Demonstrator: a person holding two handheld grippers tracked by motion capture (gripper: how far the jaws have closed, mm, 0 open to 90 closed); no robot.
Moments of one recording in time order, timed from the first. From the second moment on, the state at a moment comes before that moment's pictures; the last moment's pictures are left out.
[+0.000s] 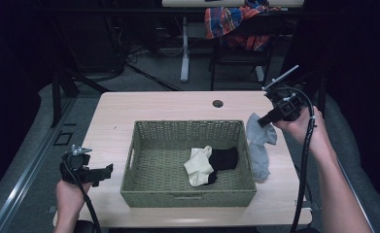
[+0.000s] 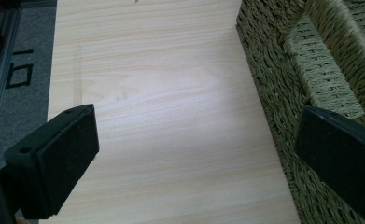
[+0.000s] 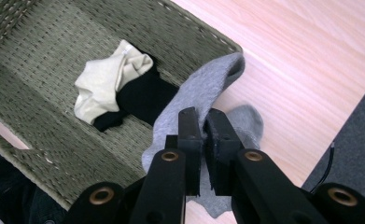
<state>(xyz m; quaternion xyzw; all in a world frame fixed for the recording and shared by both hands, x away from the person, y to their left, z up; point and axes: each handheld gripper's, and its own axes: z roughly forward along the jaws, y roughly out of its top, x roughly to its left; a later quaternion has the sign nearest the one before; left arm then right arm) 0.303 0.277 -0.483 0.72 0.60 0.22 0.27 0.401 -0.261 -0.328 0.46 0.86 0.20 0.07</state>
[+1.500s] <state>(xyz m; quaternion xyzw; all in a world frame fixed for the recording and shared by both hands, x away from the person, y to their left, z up) 0.303 0.277 -0.483 0.73 0.59 0.22 0.27 0.395 -0.306 -0.432 0.53 0.83 0.17 0.04</state>
